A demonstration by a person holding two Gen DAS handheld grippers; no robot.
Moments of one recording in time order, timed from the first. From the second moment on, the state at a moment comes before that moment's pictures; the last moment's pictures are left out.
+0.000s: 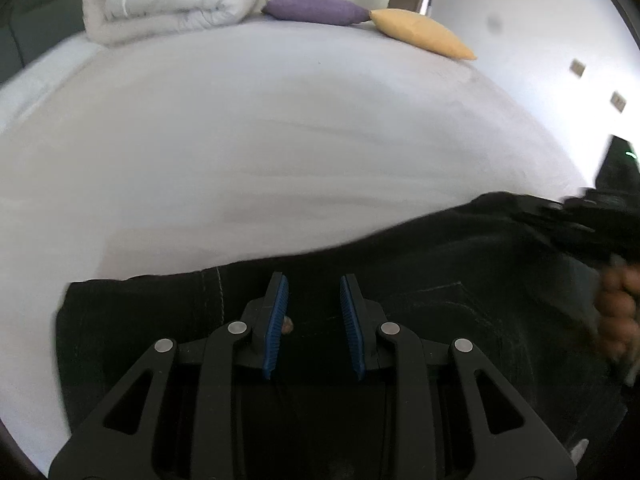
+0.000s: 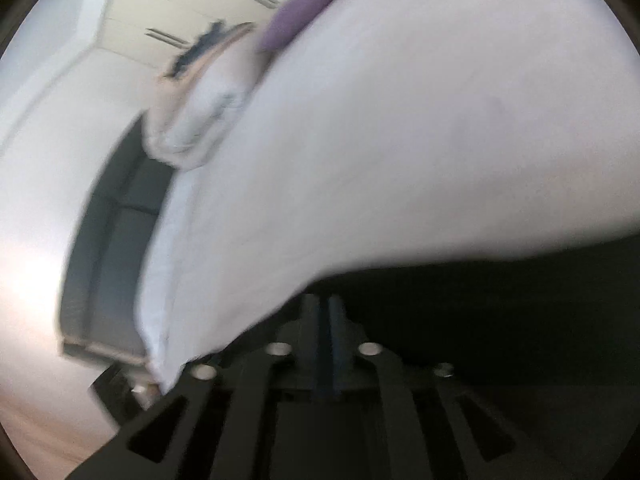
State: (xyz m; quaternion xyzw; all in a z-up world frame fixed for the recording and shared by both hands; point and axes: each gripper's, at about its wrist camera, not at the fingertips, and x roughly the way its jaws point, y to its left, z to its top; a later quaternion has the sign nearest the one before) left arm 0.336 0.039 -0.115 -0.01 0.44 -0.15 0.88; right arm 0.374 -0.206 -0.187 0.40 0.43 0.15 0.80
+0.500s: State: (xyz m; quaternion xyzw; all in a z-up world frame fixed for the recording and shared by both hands) left arm 0.288 -0.014 -0.136 -0.03 0.45 -0.15 0.88; right arm 0.226 -0.422 -0.222 0.49 0.33 -0.02 0.81
